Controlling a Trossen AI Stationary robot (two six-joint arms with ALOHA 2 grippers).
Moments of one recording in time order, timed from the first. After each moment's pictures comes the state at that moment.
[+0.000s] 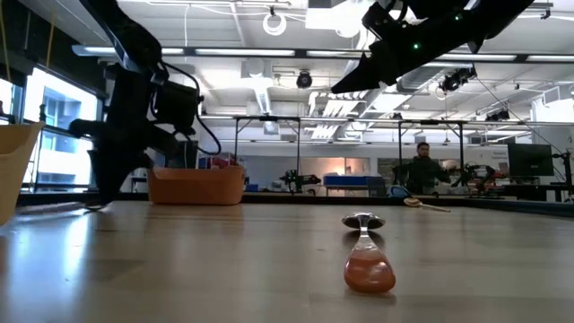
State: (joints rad) left arm 0.55 1.53 0.74 -0.90 0.11 0.46; right arm -0.15 1.26 0.70 0.23 0.25 -0.29
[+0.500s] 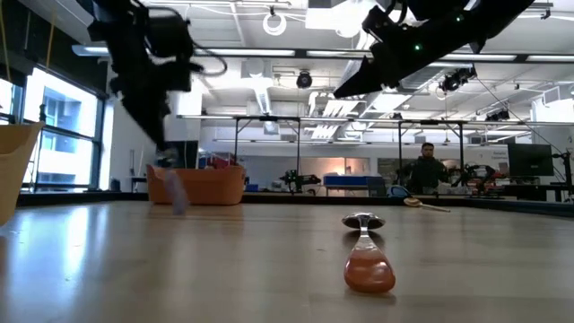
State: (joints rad) left arm 0.52 1.20 0.80 -0.81 0.08 0.30; right arm -0.14 1.26 0.69 0.20 0.25 -0.24
